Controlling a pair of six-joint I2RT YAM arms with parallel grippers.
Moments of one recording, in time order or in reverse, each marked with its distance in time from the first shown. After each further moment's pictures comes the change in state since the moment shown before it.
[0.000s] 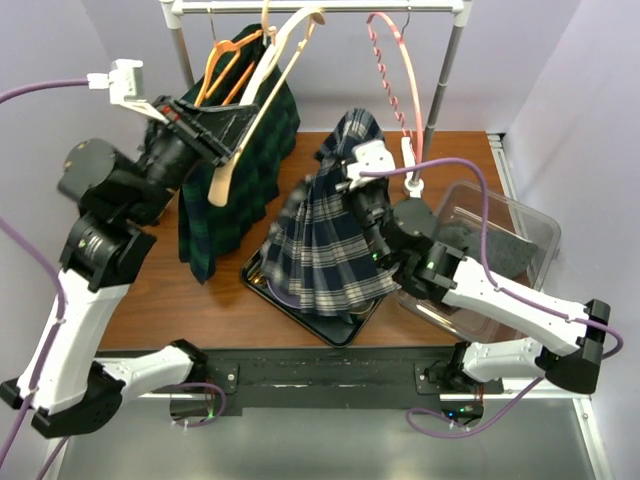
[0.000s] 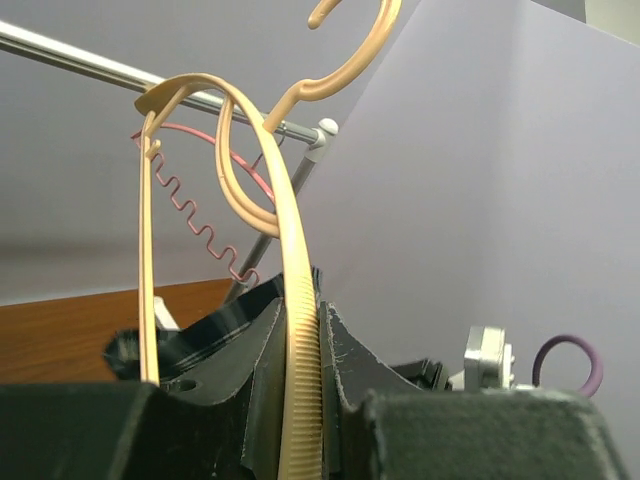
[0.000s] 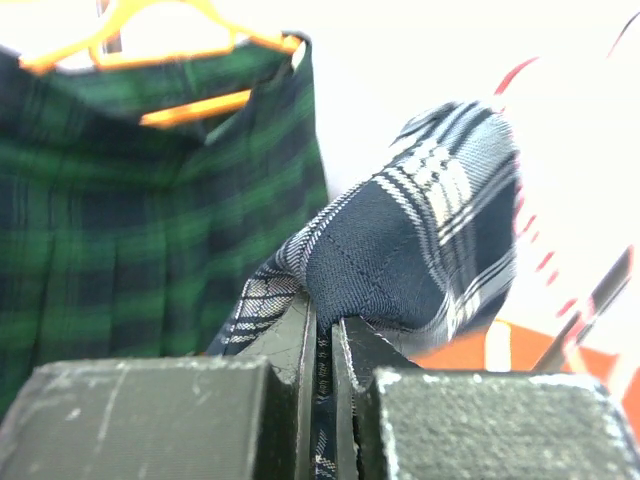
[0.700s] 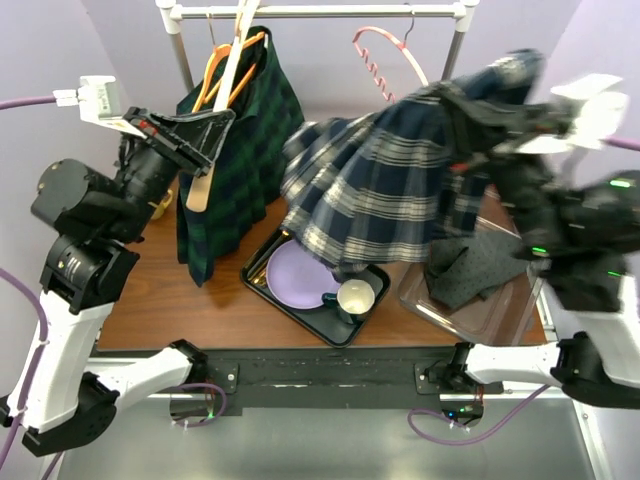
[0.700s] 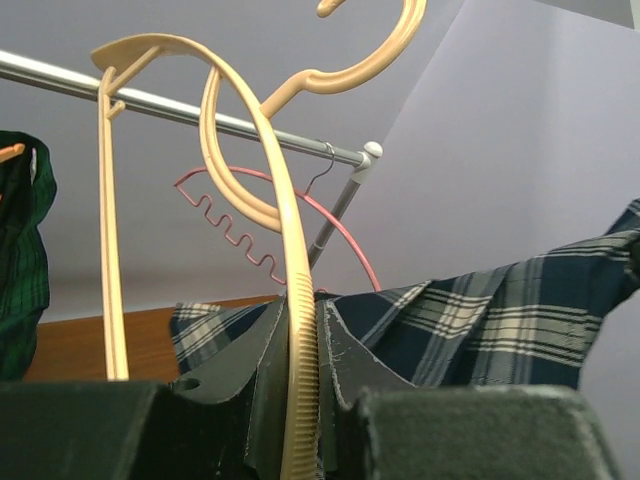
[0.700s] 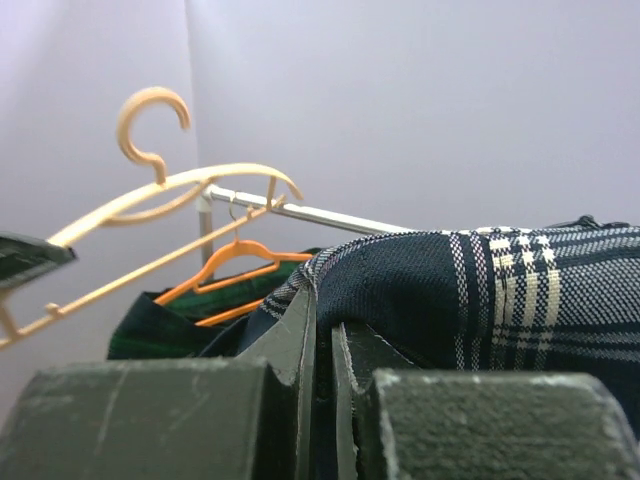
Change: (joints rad) left arm 0.000 -0.085 -0.019 -0.039 -0.083 0.108; right arm -0.011 -0.123 0.673 -0.512 -0.238 0.007
